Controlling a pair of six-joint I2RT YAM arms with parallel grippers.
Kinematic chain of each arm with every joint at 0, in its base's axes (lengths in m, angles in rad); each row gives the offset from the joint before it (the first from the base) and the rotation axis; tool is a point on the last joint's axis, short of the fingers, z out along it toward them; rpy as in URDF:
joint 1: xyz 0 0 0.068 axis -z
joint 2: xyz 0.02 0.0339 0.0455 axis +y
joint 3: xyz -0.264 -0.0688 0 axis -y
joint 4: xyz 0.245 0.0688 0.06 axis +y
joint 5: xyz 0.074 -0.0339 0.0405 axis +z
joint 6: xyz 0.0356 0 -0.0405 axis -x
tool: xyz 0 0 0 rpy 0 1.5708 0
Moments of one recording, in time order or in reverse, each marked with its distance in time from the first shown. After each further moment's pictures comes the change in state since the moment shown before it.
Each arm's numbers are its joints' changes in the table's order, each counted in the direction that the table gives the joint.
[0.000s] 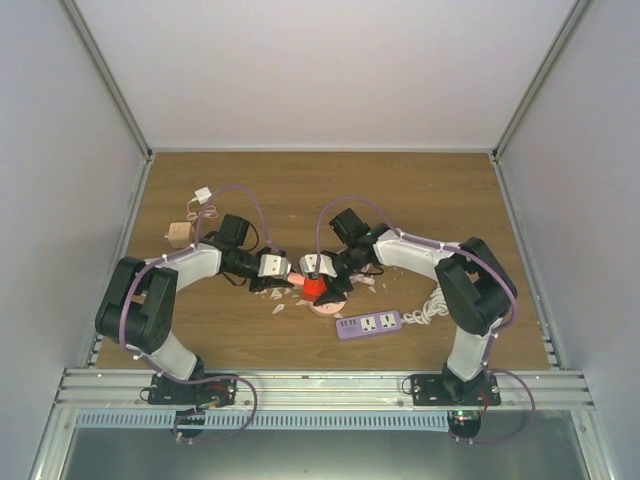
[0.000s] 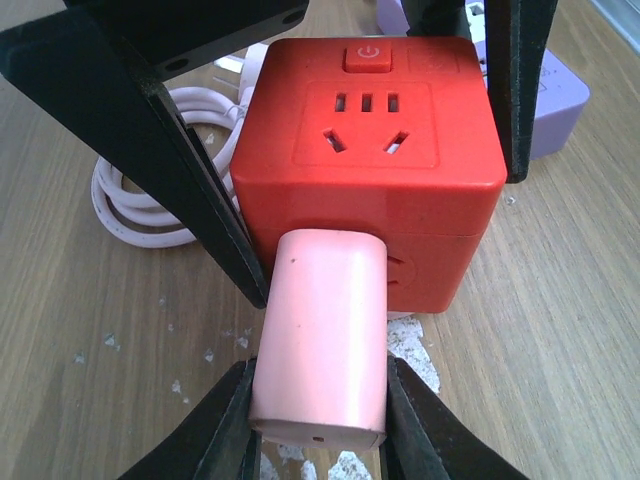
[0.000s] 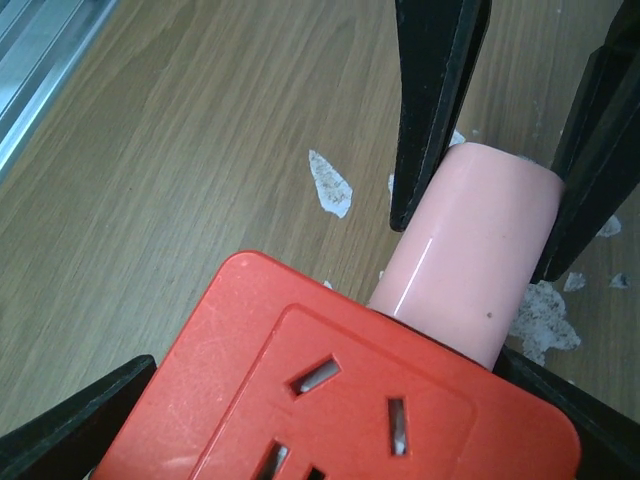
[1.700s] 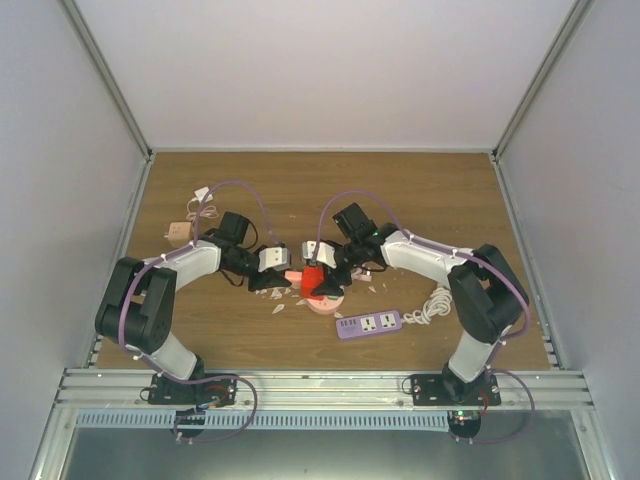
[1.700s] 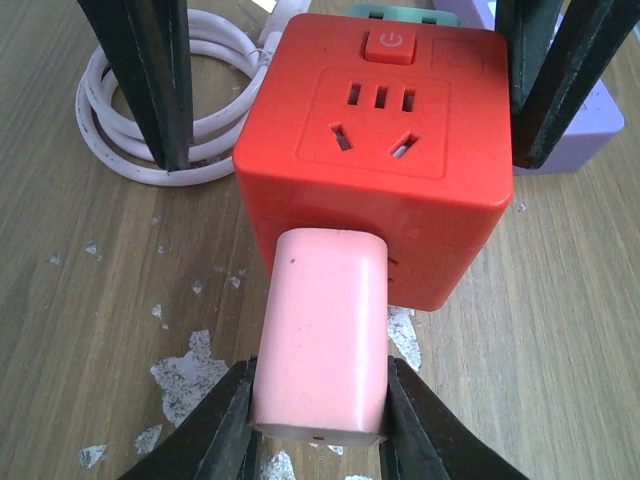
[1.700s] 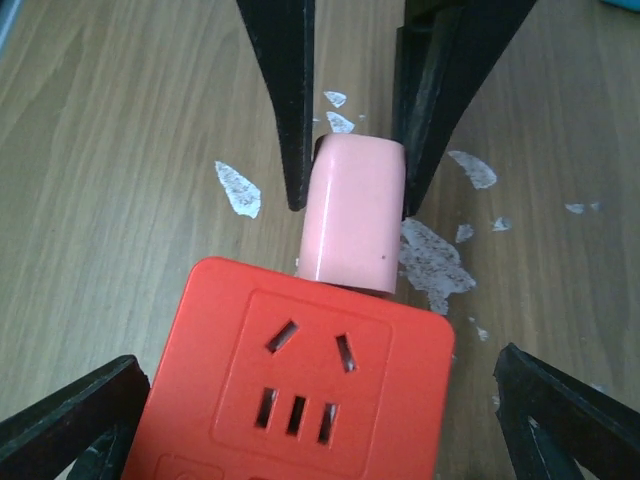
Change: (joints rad) left arm -0.002 -0.008 0.032 0.079 0.073 0.222; right arm -0.001 -0.067 -0.011 -0.086 -0.109 -0.224
